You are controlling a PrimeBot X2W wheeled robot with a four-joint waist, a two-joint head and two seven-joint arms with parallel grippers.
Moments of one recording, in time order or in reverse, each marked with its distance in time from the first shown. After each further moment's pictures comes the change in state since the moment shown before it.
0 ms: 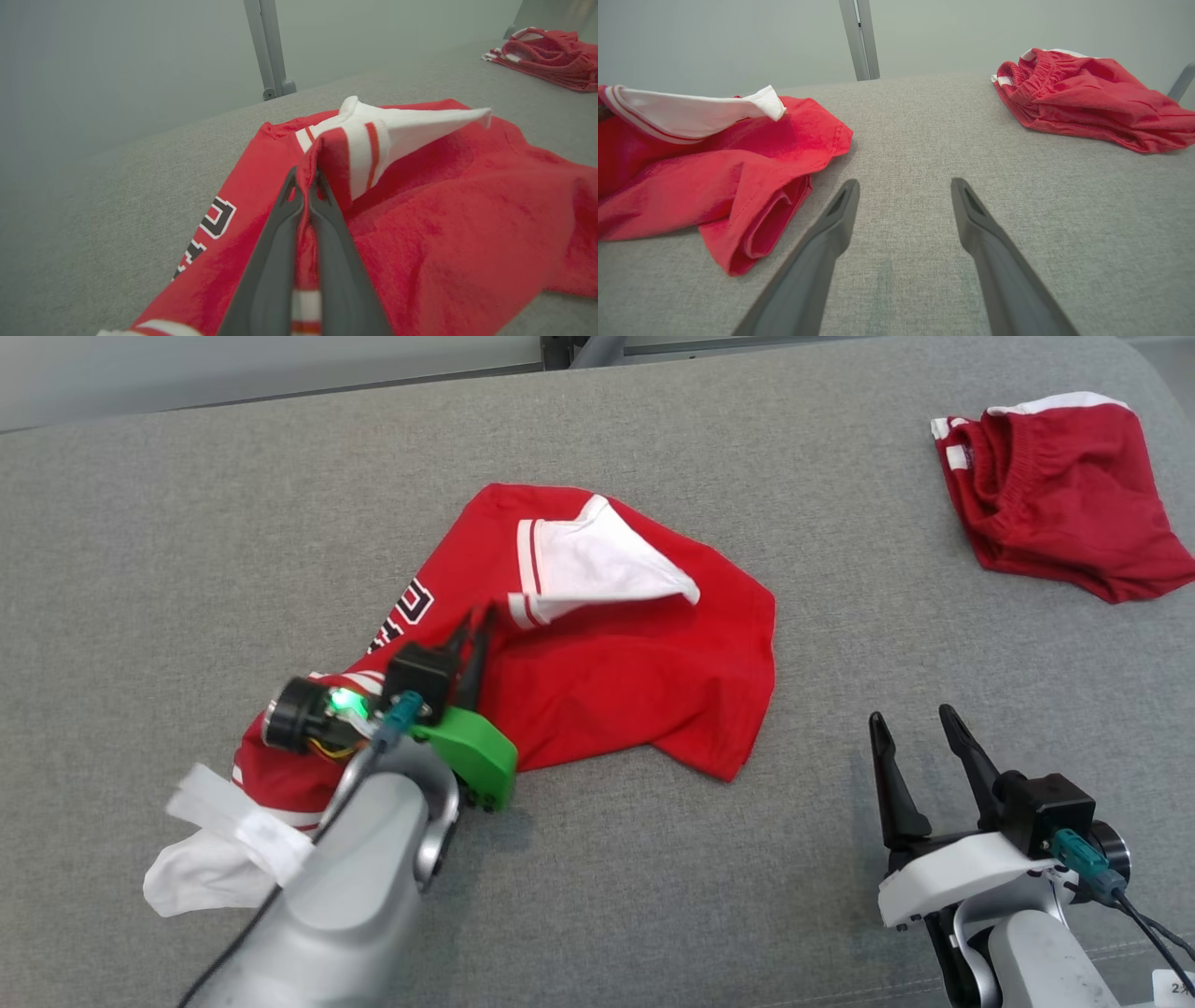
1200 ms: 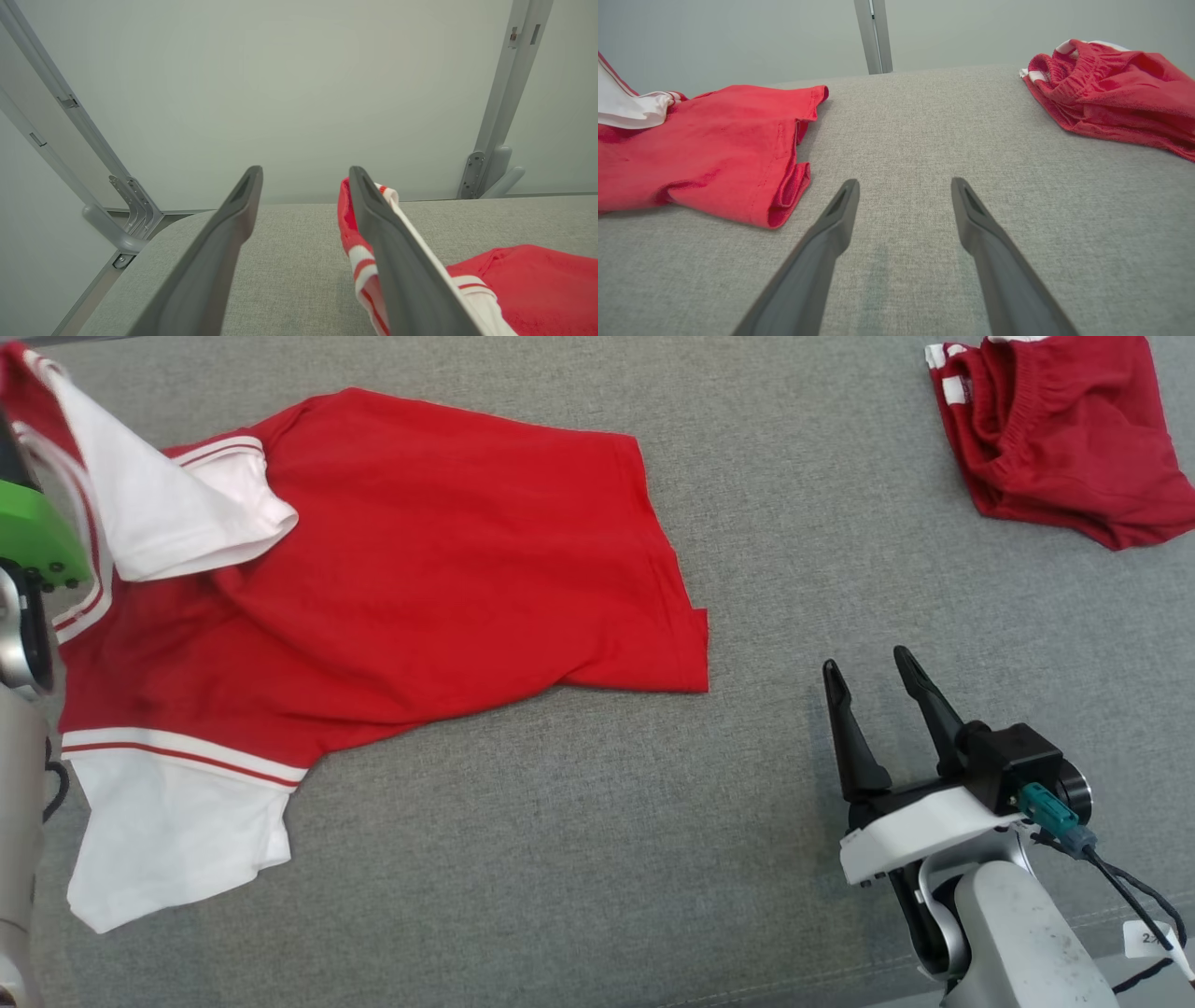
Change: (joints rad) left arm -0.358 0.363 0.311 0.164 -0.138 0.030 0.002; right arm -0.082 0.000 0.077 -0.028 0.017 0.000 0.000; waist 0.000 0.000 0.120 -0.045
